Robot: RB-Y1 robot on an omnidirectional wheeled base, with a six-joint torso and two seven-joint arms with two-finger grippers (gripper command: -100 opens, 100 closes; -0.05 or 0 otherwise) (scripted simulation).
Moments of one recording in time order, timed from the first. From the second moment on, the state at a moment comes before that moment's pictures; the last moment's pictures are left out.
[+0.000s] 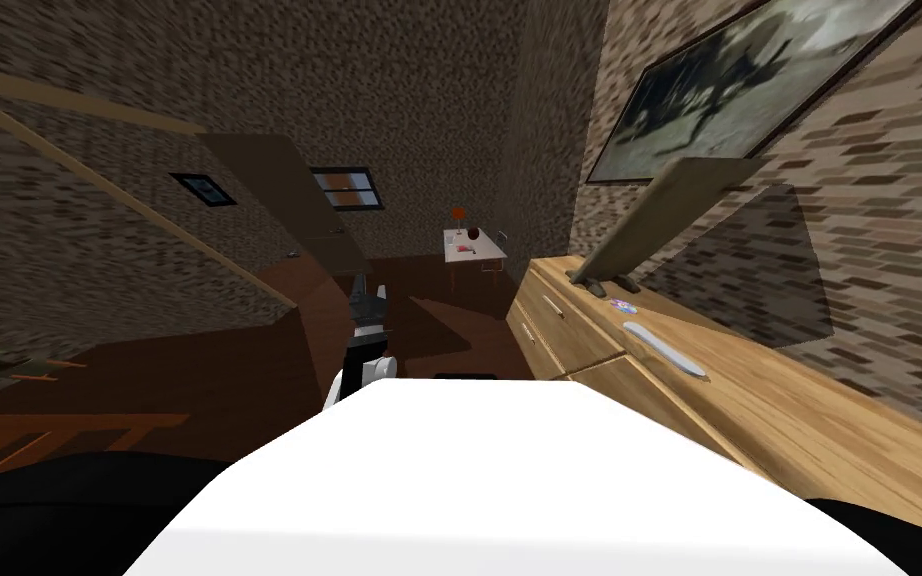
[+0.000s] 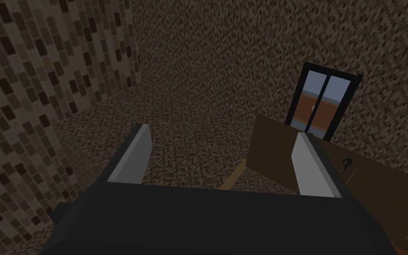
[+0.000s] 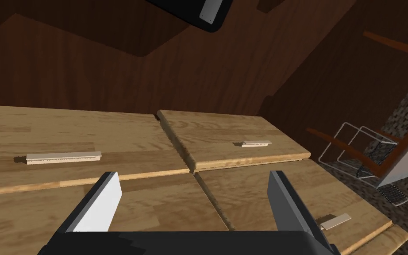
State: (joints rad) left arm 0.50 -0.02 0.06 -2.20 0.00 -0.38 0.12; right arm 1.42 -0.90 0.17 -1.61 -0.07 -0.49 -0.10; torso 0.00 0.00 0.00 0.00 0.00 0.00
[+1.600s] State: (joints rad) left arm 0.50 -0.02 0.06 -2.20 0.00 -0.38 0.12; right arm 1.77 -1.25 0.11 -1.39 -0.07 -0.53 0.06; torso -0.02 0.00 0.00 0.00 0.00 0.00
